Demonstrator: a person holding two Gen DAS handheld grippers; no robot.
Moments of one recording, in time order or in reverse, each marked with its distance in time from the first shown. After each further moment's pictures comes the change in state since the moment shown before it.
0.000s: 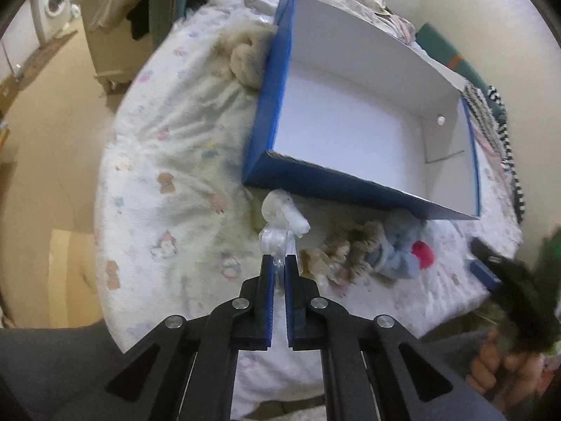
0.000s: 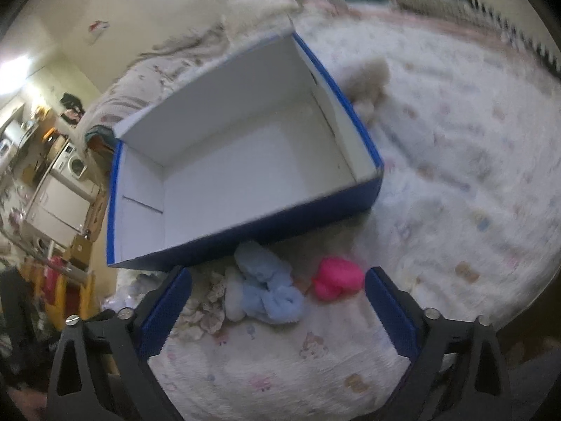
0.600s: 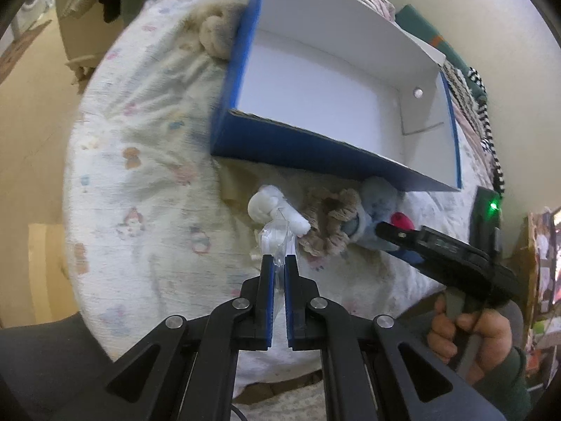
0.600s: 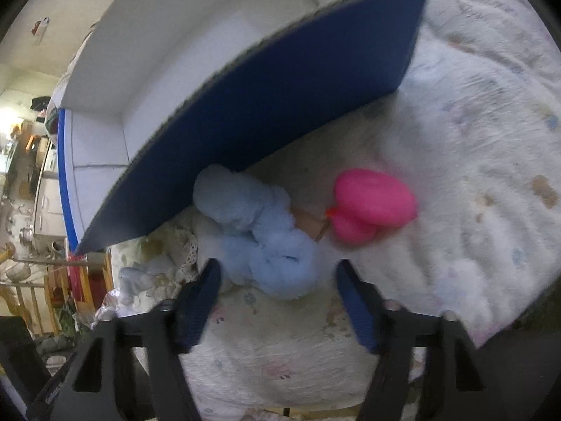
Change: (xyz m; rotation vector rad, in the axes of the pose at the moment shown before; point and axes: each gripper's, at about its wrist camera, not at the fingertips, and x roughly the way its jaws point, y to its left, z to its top) left arm 0.013 -0.012 -0.012 0.047 0.090 -0.104; right arm 0.099 -0.008 -0.017 0.158 0.329 0.044
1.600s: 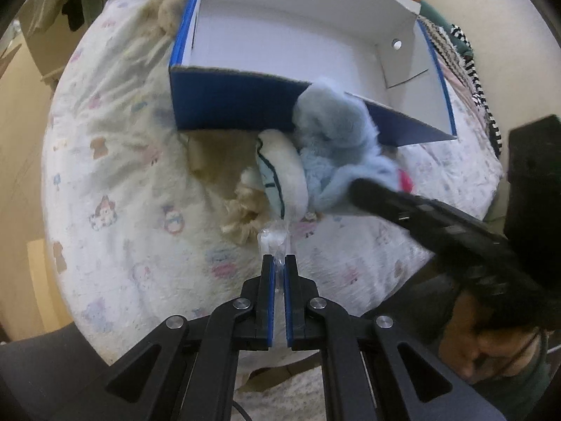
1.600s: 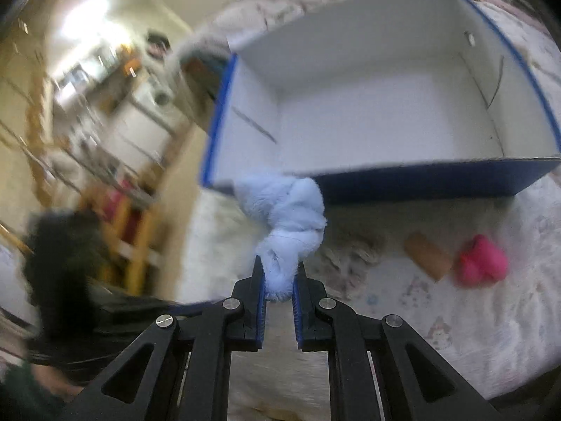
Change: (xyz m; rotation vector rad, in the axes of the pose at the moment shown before) left arm 0.020 -0.018 -0.016 0.118 0.095 0.019; right arm -0.032 0.093 -0.037 -0.492 -0.110 0.180
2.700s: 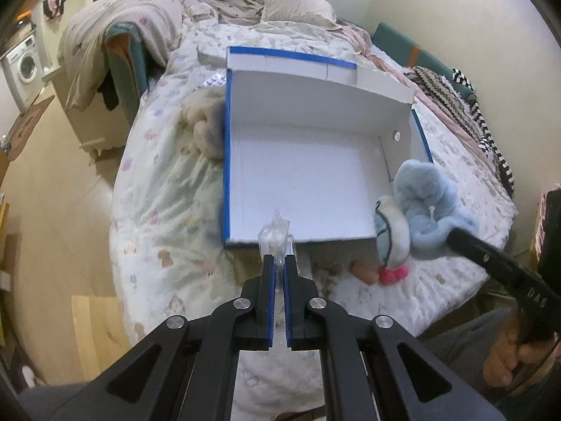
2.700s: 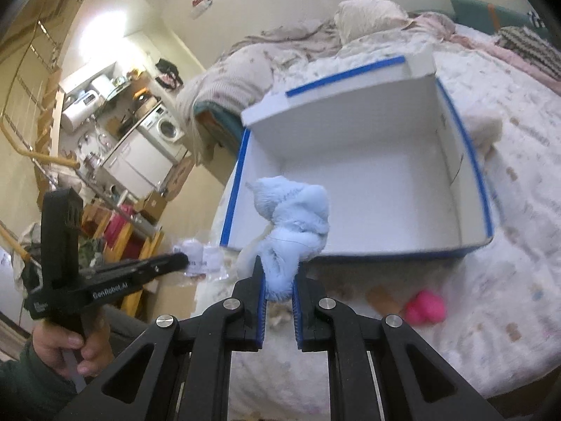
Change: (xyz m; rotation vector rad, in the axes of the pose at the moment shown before) left arm -0.095 -0.017 0.056 0.051 -0.289 0.146; right arm -0.100 -0.006 0.030 -0.020 -0.199 0.006
